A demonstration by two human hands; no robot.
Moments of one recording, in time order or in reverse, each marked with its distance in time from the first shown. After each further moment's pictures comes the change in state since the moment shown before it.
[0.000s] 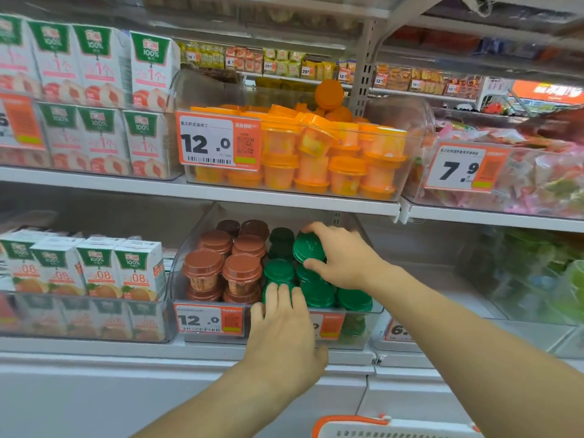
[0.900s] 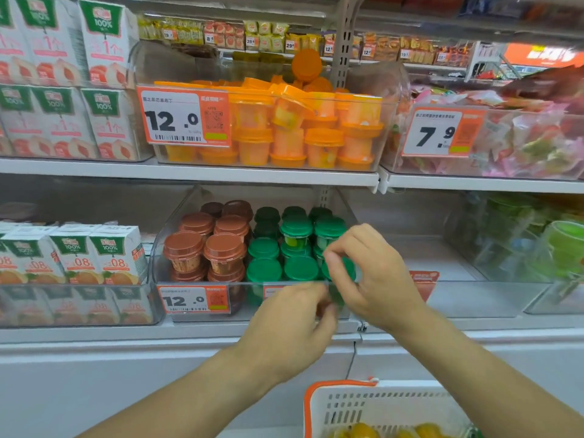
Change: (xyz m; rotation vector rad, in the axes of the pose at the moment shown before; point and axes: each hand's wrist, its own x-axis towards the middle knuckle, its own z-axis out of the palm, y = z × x) left_hand -0.005 0.009 0.010 -0.359 0.197 0.411; right_hand -0.098 0.007 0.009 0.227 0.605 -0.254
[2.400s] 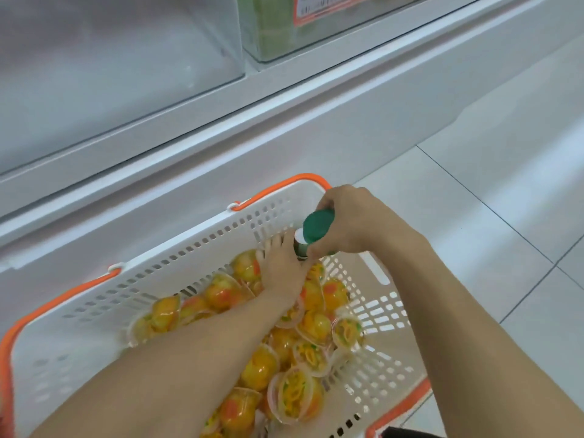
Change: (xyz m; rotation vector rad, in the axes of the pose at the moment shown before) left_hand 0.003 0.114 0.553 -0.038 -0.408 -0.257; right_hand -0.363 0.210 -0.135 -0.053 -0.788 1.406
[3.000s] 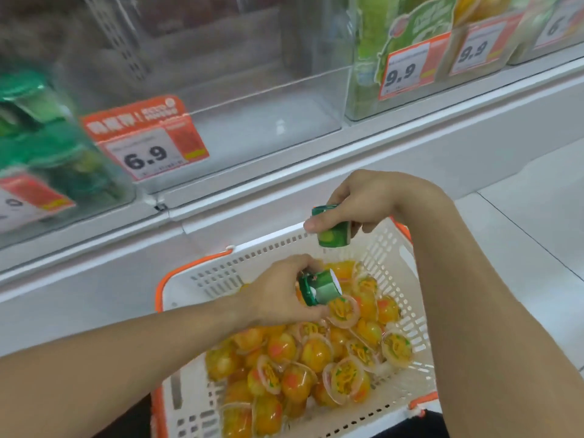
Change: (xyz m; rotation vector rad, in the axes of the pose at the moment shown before) left_hand -0.105 -0.007 -0.219 -0.197 -0.344 0.176; right_hand -0.063 -0.110 -0.062 0.076 -0.265 -0.203
